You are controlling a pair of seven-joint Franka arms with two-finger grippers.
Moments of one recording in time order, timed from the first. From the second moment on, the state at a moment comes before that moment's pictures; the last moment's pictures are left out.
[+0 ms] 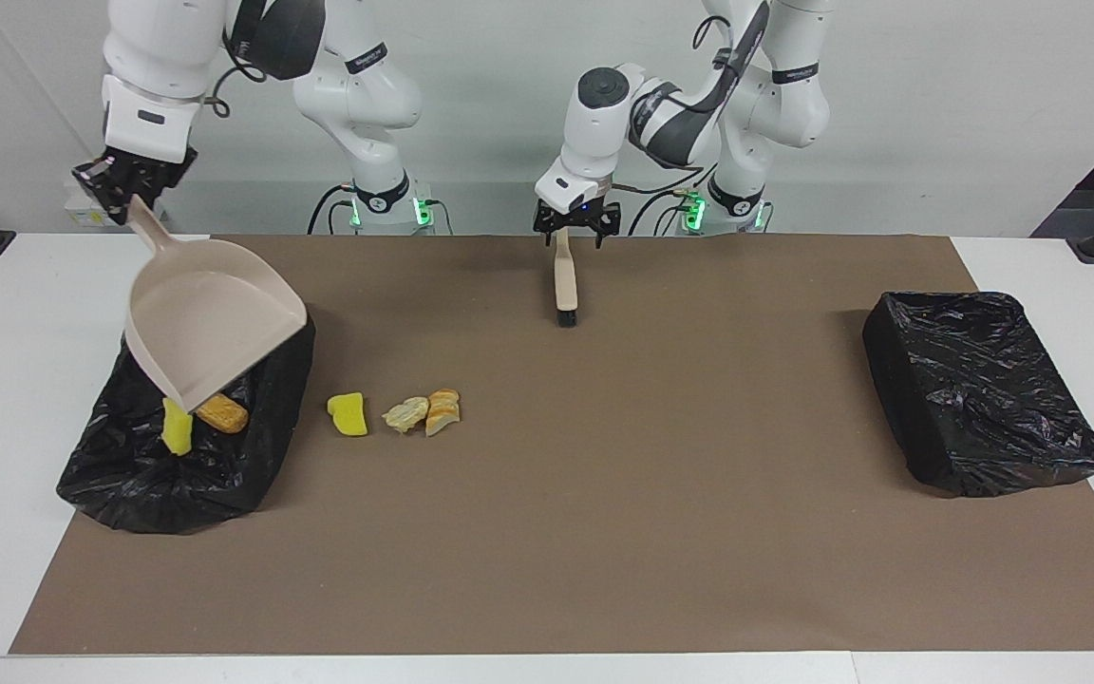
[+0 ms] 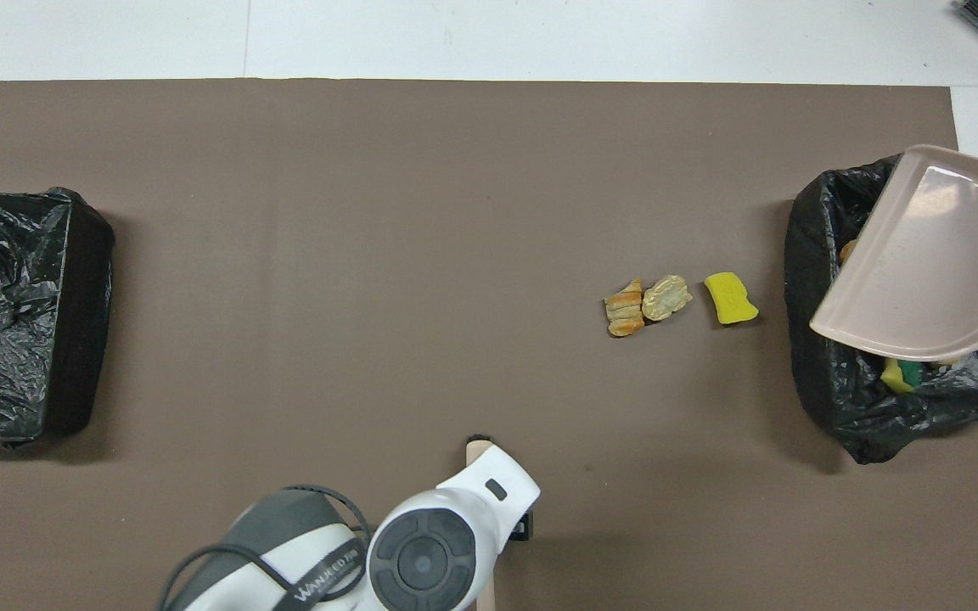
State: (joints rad) left arm -0.75 -0.12 -0.13 -2.23 -0.16 2.09 -0.72; right arm -0.15 -0.19 0.14 -1.81 -0.52 1.66 -0.91
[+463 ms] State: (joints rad) left arm -0.45 -0.12 -0.12 -1.88 -0.07 1.86 -0.38; right arm 0.06 -0.09 0.18 -1.81 -0.30 1.63 -0.19
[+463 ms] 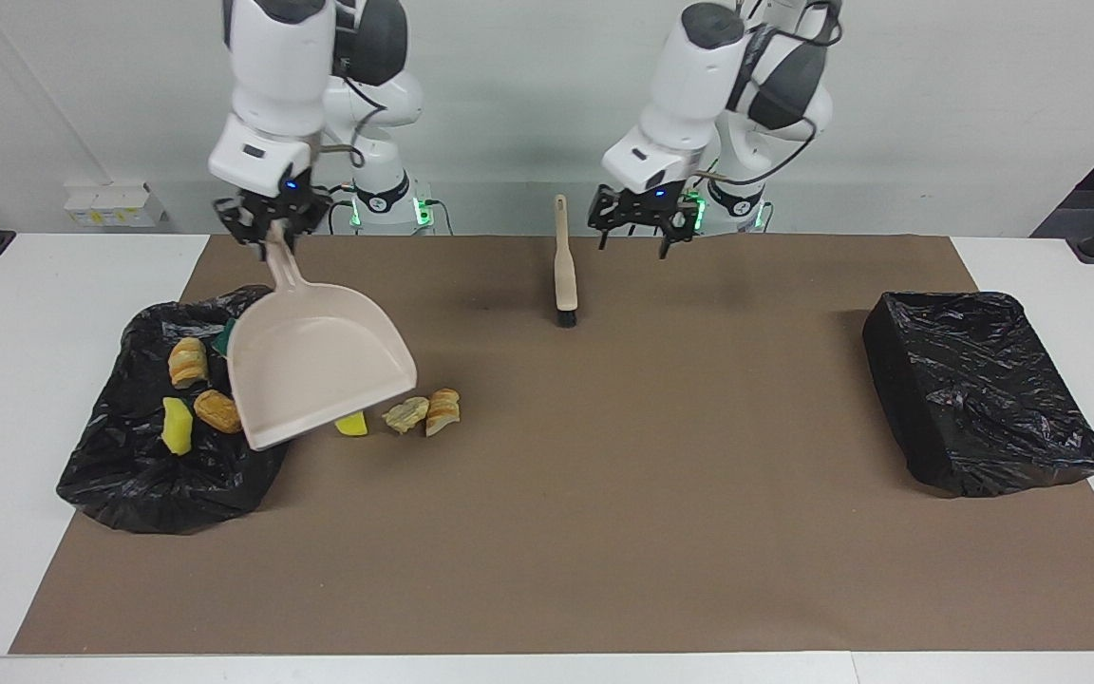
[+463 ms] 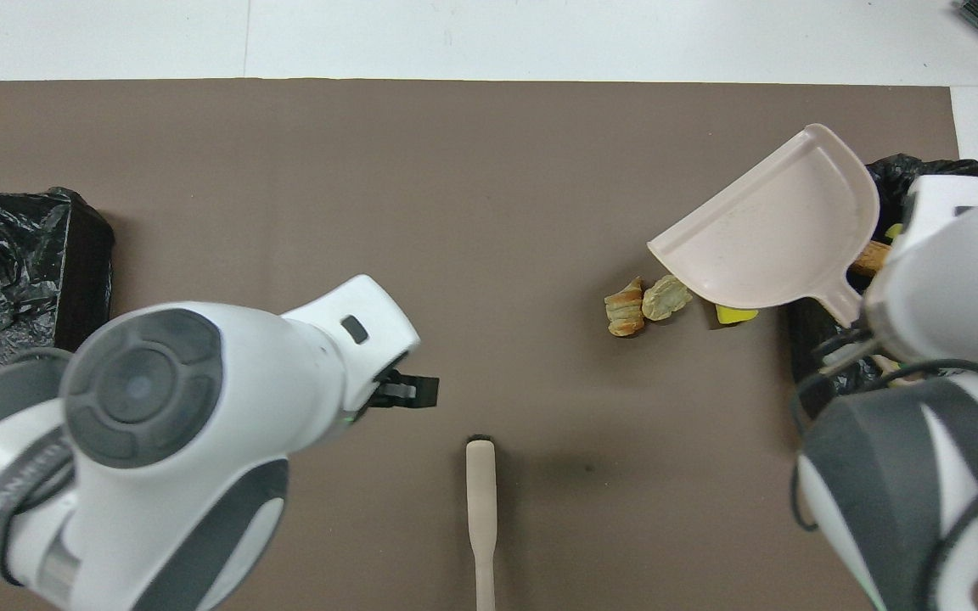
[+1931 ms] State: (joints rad) left arm -0.03 0.00 -0.12 -1.33 -0.05 1.43 0.10; right arm 0.43 0.47 0.19 -1.57 -0.07 2.14 0.64
